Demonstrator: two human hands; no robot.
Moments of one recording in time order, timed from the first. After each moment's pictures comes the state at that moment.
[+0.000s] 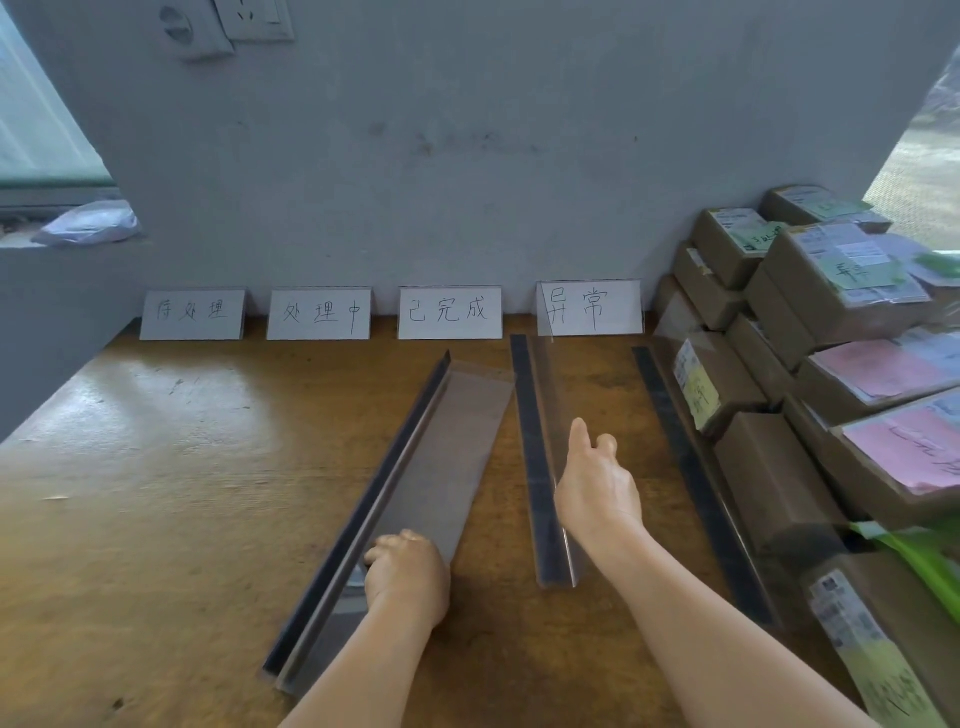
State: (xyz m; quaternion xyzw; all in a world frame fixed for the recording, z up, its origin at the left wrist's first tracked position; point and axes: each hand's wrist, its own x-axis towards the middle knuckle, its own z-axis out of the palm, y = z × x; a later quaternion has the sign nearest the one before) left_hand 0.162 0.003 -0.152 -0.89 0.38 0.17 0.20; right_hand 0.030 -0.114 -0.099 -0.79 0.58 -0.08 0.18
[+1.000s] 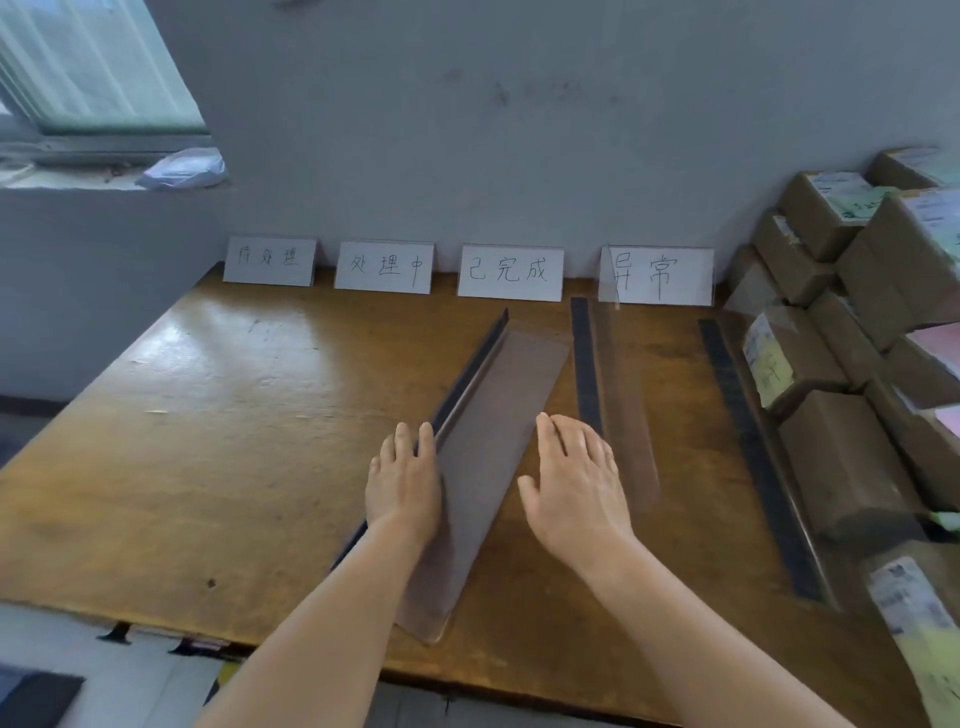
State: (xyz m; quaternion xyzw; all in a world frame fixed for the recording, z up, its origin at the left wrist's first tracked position) left_hand 0.212 0.038 -0.147 -0.92 0.38 0.09 0.00; right_hand 0.052 -0.037 -0.102 -0.90 0.40 -0.08 0.15
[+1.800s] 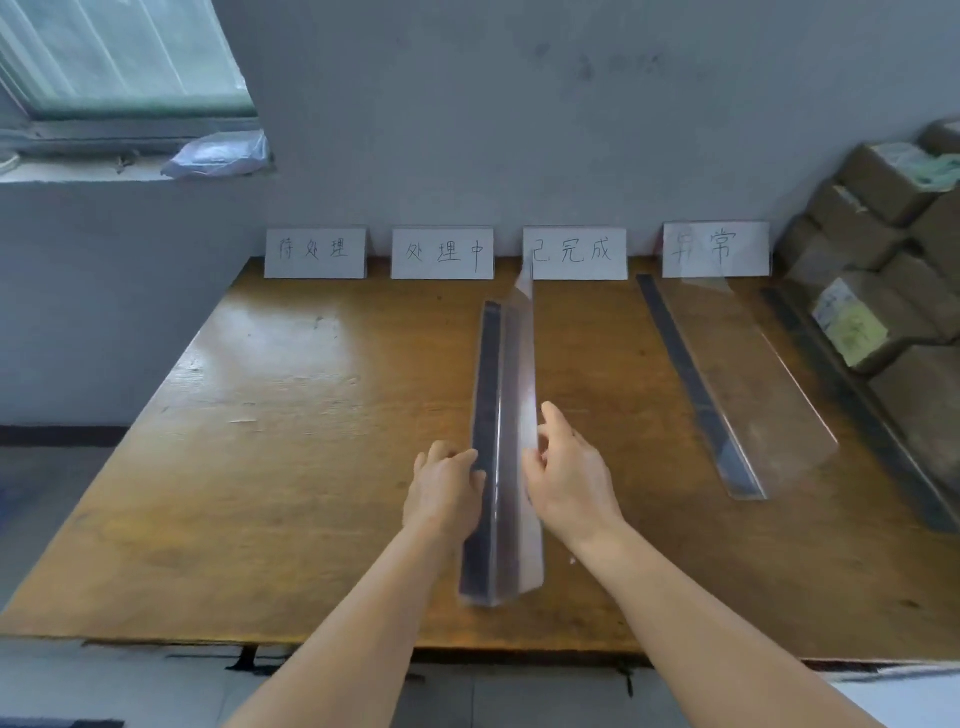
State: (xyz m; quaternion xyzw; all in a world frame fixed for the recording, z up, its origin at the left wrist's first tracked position) left_hand 0.339 0.133 -0.152 -0.85 0.44 0.21 -0.18; right_hand 0.210 0.076 -0.109 -0.80 0.48 -0.16 0.34
